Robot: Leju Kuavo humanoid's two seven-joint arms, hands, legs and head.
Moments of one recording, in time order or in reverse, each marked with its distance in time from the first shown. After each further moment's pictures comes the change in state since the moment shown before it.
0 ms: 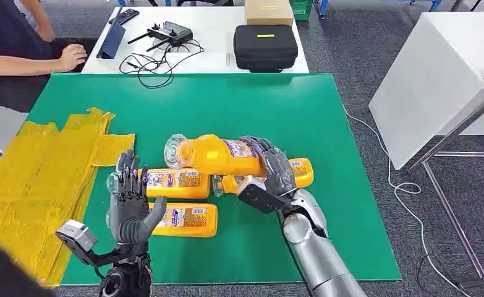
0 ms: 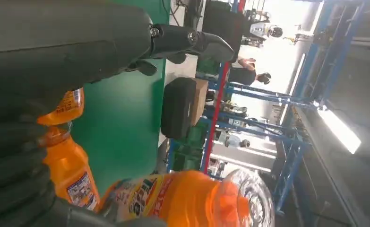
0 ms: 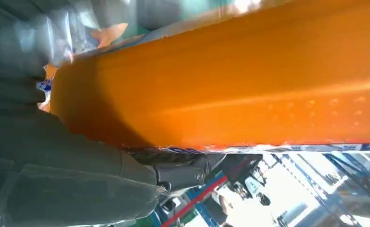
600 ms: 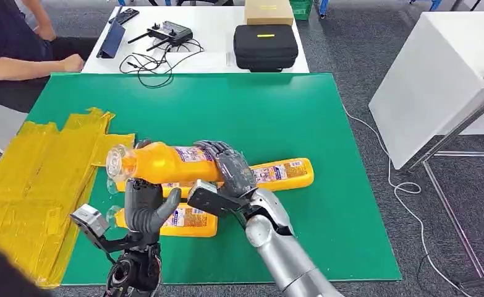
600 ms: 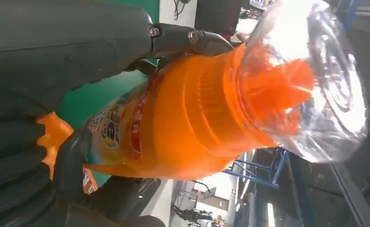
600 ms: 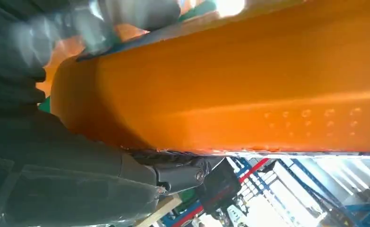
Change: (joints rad) left arm -0.080 0.000 -0.049 0.058 0.025 -0.035 0.022; right arm -0.050 0.135 0.126 0.088 0.082 -0.005 0.092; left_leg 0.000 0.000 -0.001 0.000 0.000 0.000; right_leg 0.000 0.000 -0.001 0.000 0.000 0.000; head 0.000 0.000
